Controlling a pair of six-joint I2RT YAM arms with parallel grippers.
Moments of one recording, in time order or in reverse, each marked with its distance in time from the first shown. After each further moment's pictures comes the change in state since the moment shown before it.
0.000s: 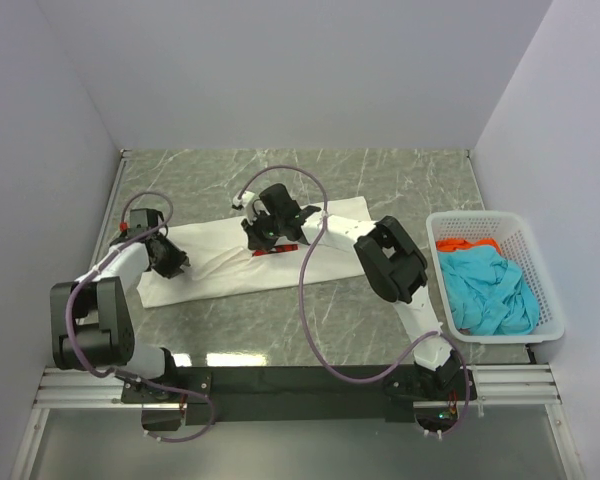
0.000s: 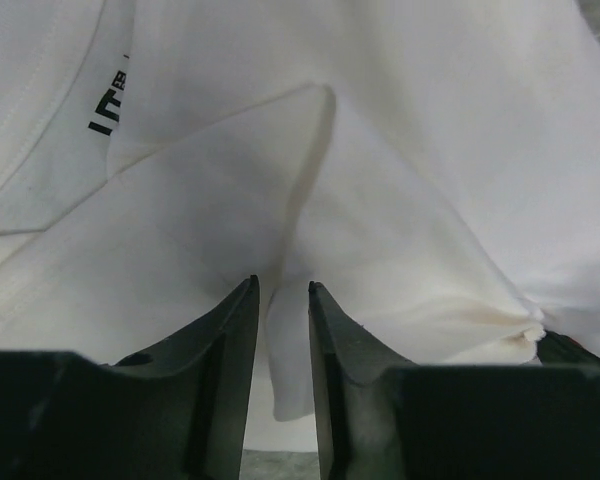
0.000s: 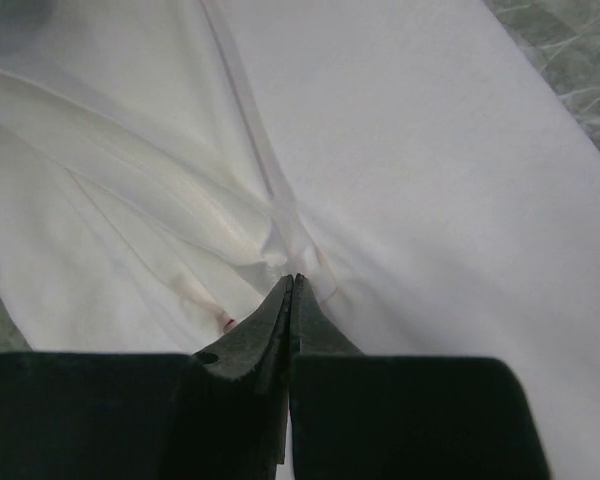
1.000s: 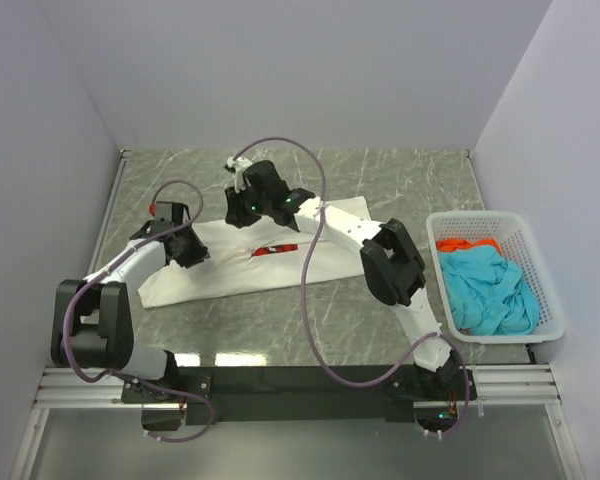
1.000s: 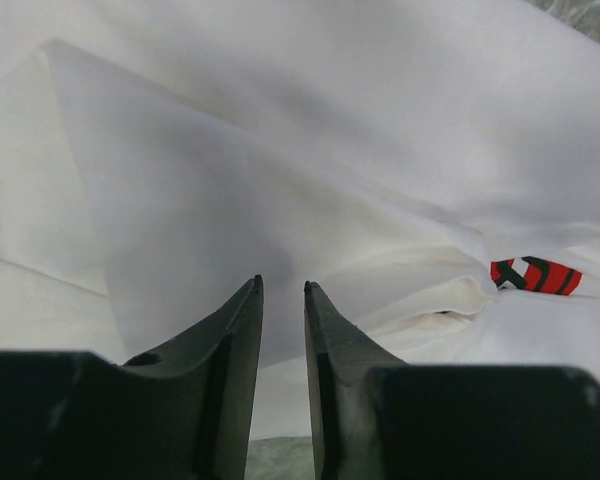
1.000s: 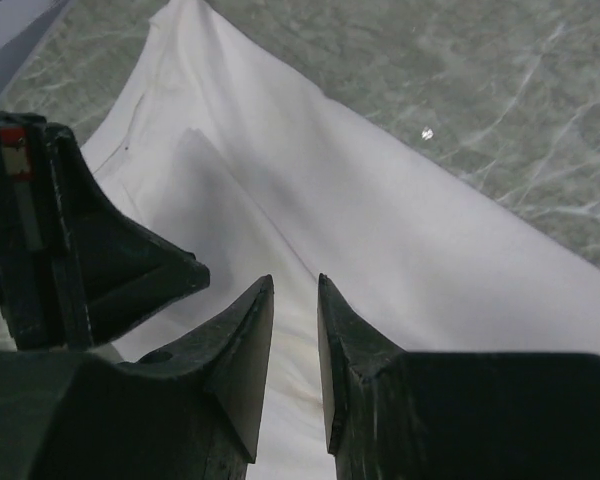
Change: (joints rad) left arm -0.187 0.008 0.043 0.059 -0.008 0.078; right arm 0.041 -0.015 0.248 -0.061 0.152 0.370
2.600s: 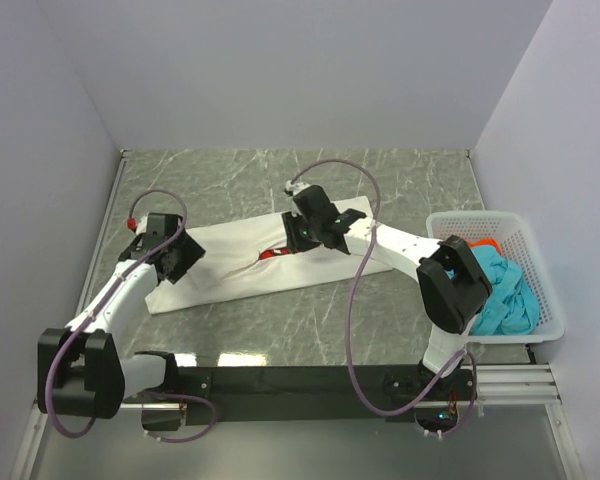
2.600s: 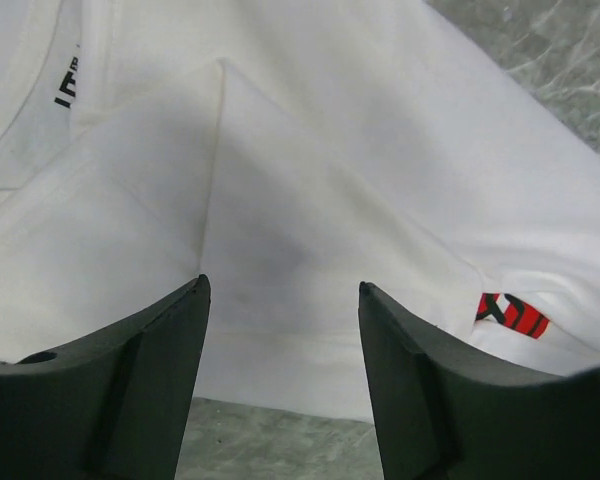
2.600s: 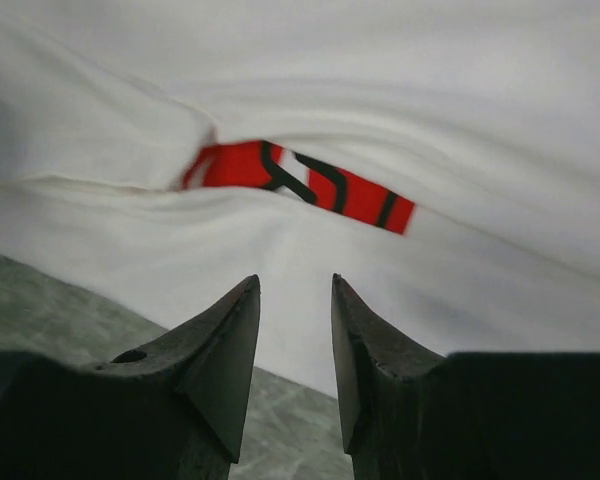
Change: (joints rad) left arm -0.020 -0.262 -0.086 -0.129 -0.181 -0.216; right arm -0.059 -0.426 -0.583 -0.079 0.235 0.074
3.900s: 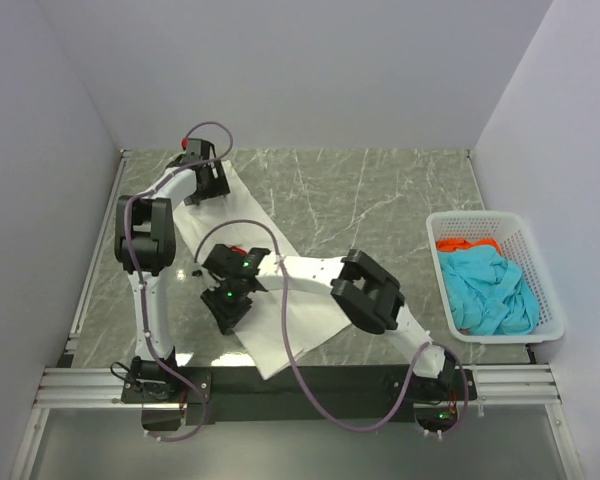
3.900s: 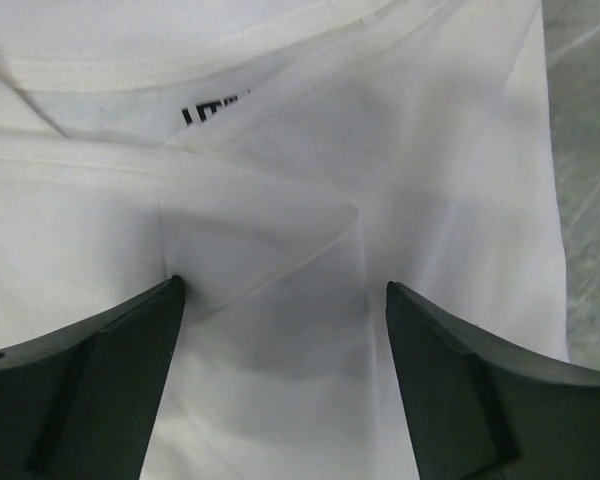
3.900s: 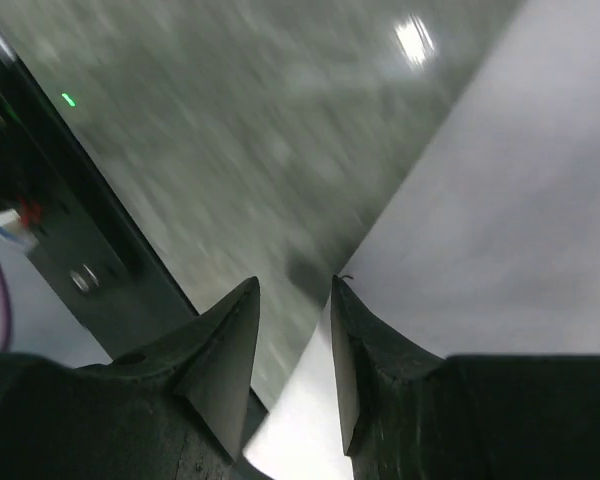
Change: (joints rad) left arm -0.016 1.037 0.980 0.024 -0.014 0.469; right arm 0.374 0.436 0.414 -0.340 -0.367 0.024
